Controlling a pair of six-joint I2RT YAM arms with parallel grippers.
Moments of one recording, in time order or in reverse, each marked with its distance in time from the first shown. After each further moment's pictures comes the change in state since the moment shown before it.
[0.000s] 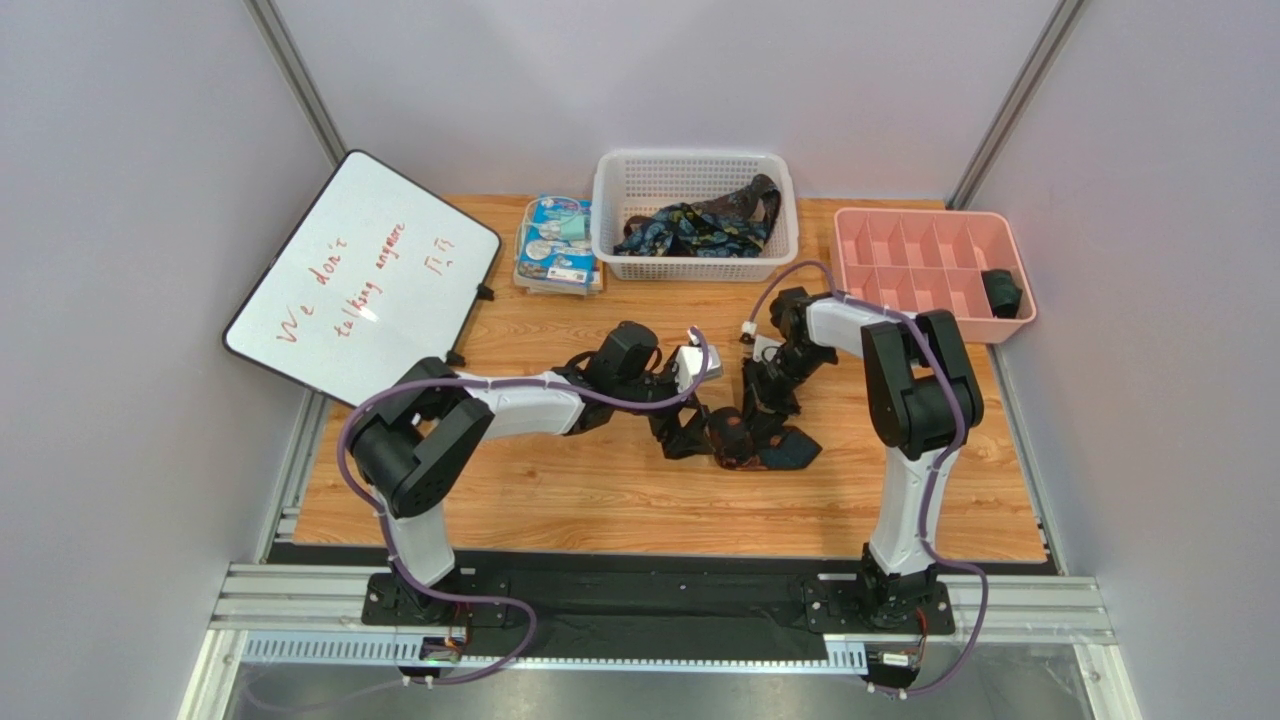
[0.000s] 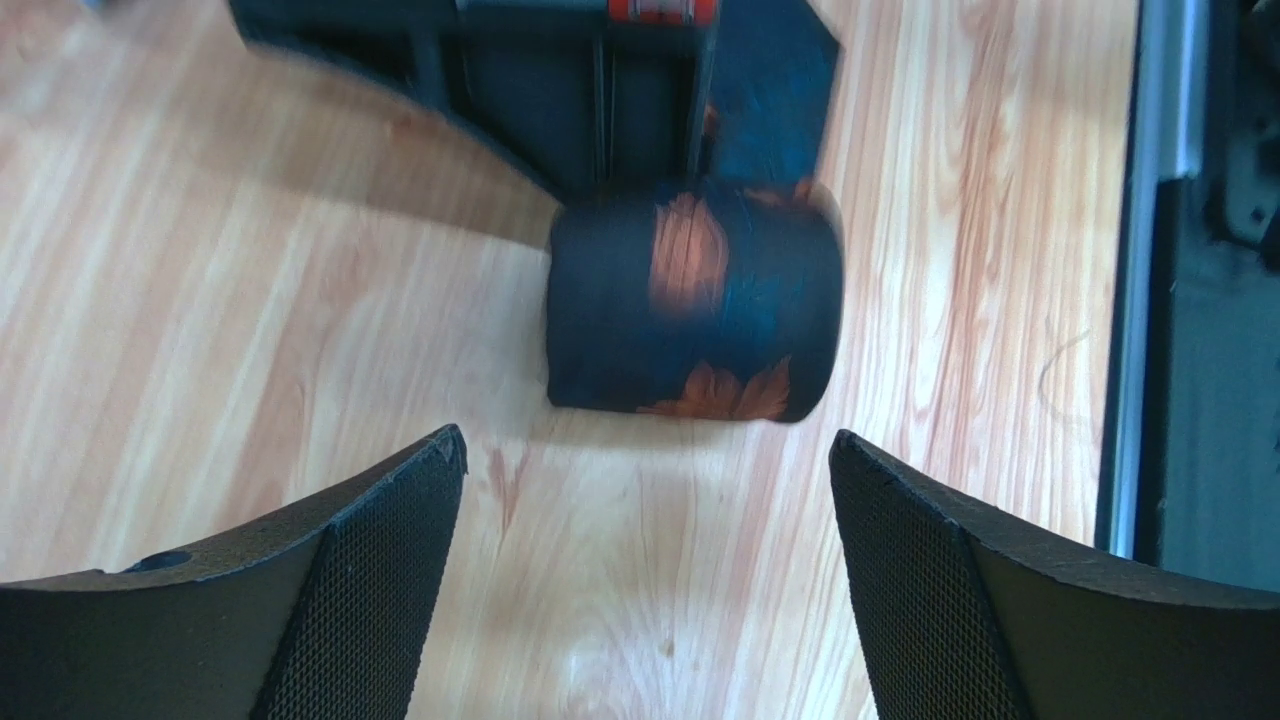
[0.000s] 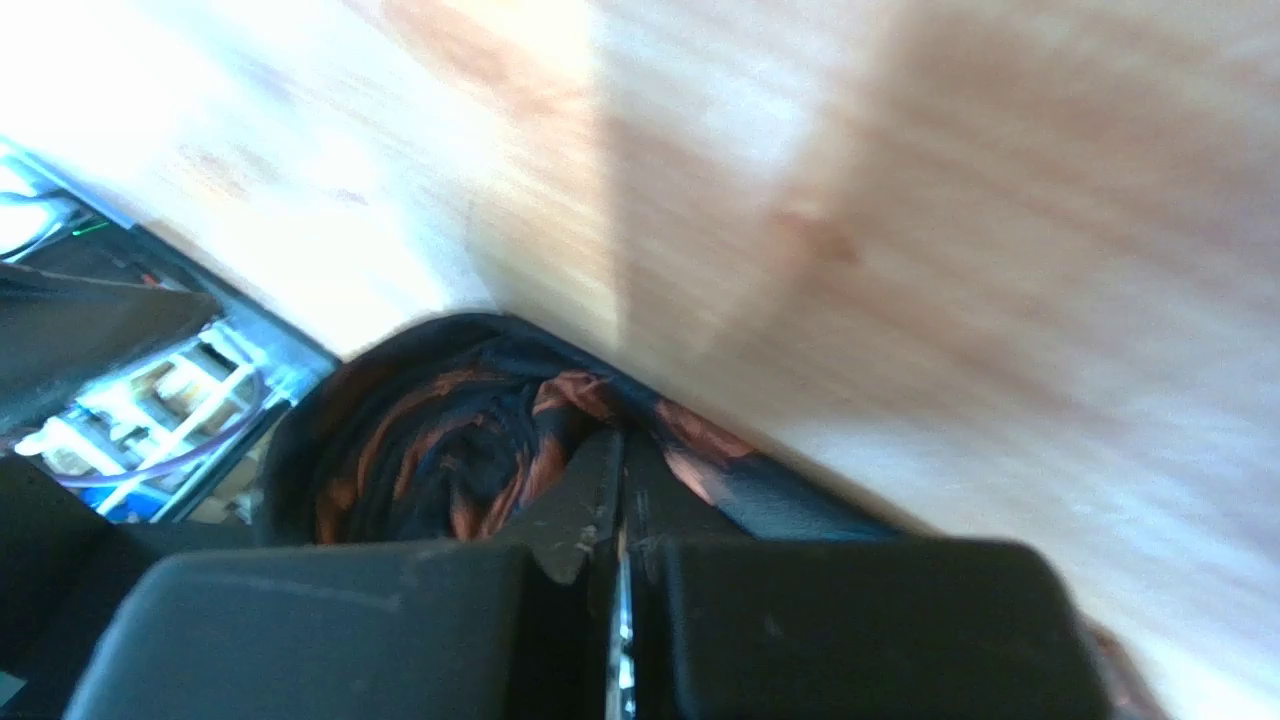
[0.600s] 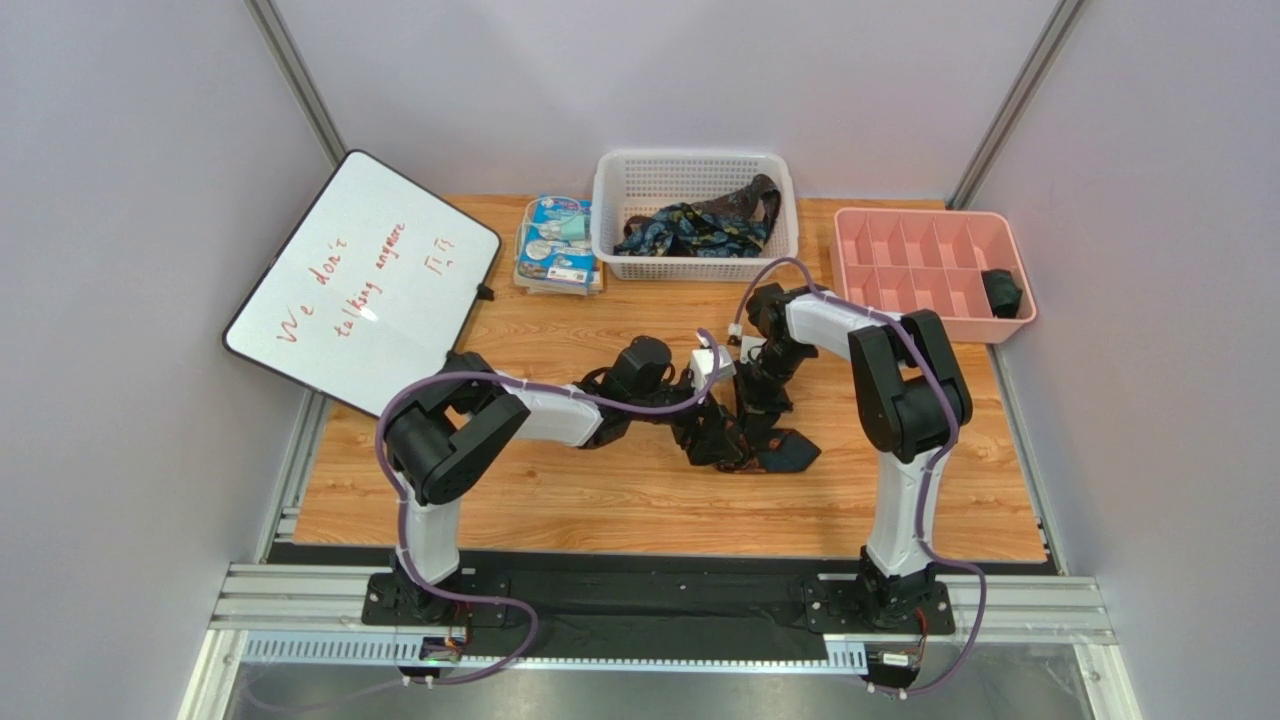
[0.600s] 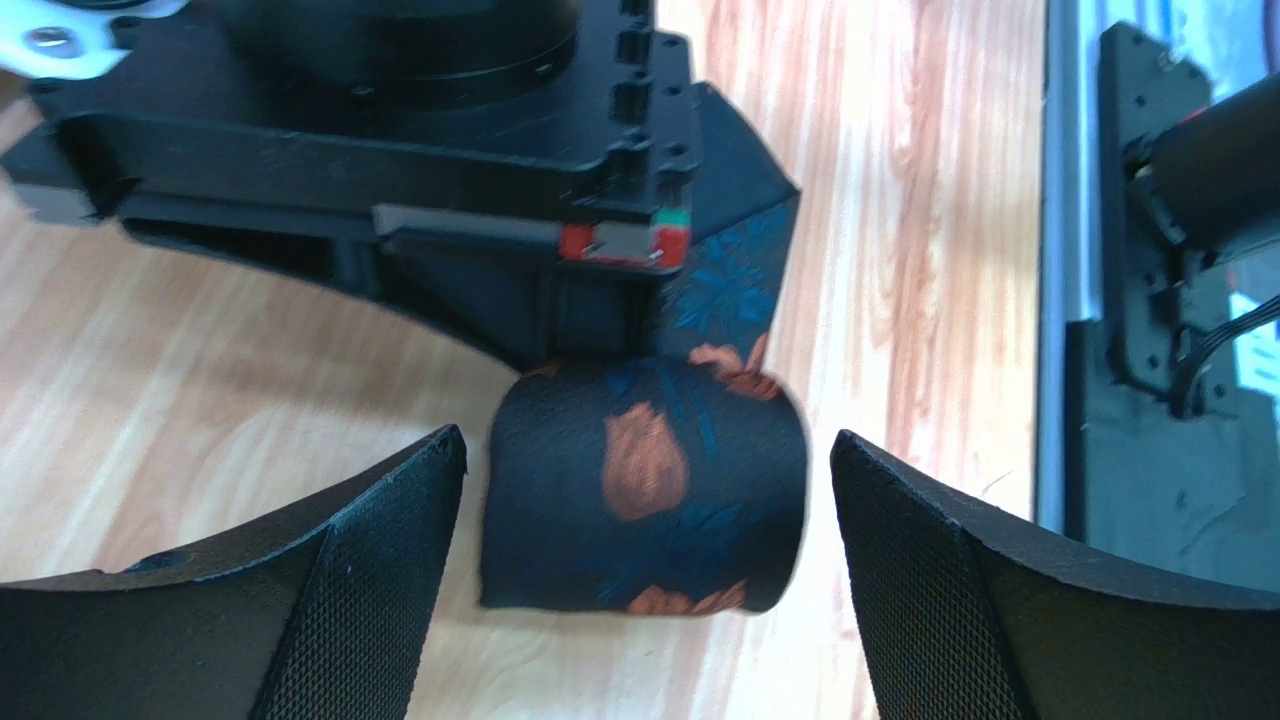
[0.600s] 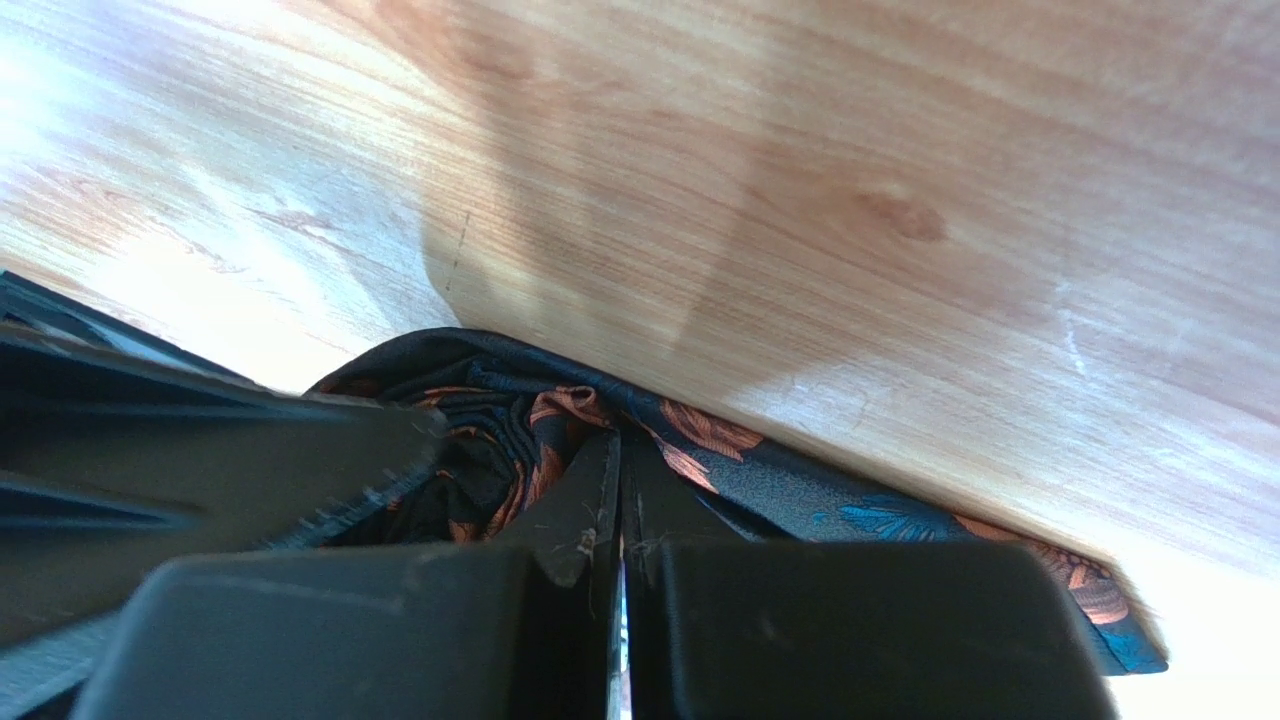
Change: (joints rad) left arm -0.055 0.117 -0.013 0.308 0.011 -0.244; right arm 0.100 0.011 0.062 -0.067 0.215 0.066
